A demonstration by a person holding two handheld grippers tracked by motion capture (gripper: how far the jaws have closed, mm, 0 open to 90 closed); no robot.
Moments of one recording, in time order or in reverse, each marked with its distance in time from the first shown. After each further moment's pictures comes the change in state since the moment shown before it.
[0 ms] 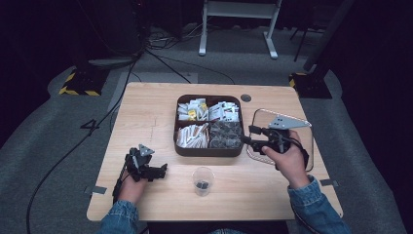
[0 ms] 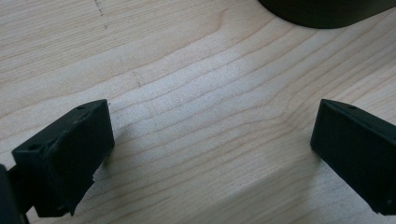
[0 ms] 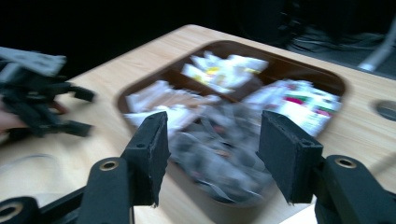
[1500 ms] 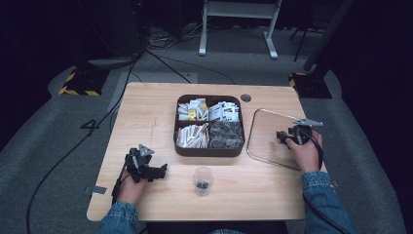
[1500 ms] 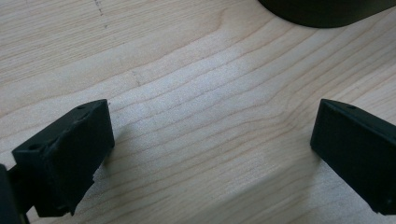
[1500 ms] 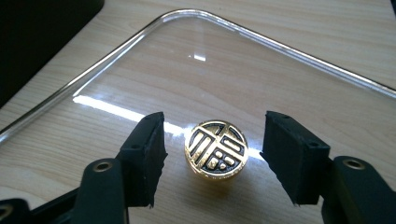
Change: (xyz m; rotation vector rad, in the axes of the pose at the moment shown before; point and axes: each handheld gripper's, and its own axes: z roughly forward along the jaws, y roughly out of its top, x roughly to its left) left arm 0.000 0.000 0.000 0.000 0.001 0.003; right arm -0.141 -0.090 0.004 0.215 -0.467 0.173
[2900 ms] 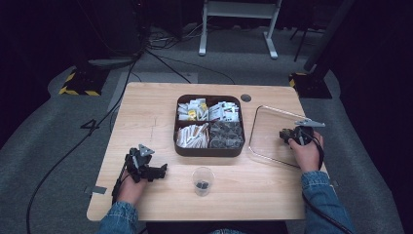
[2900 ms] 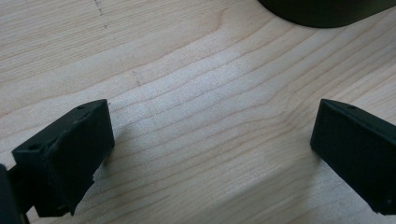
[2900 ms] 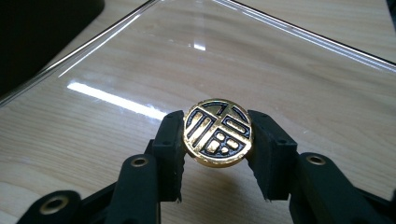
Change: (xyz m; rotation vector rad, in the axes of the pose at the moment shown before) left arm 0.000 0.000 0.000 0.000 0.000 0.000; right arm -0.007 -0.002 -0.004 -0.020 0.014 0.004
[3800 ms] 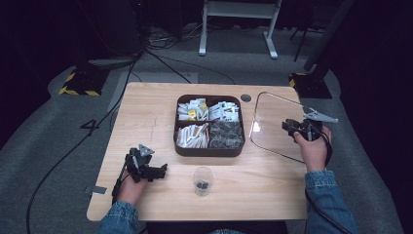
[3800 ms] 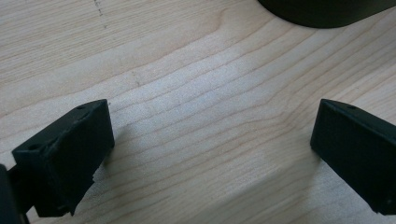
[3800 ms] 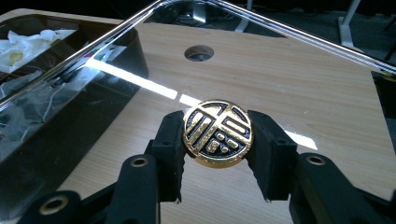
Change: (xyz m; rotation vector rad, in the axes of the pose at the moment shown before) left arm 0.000 0.000 0.000 0.000 -0.002 0.001; right arm 0.014 0.033 -0.043 -0.143 0.056 0.015
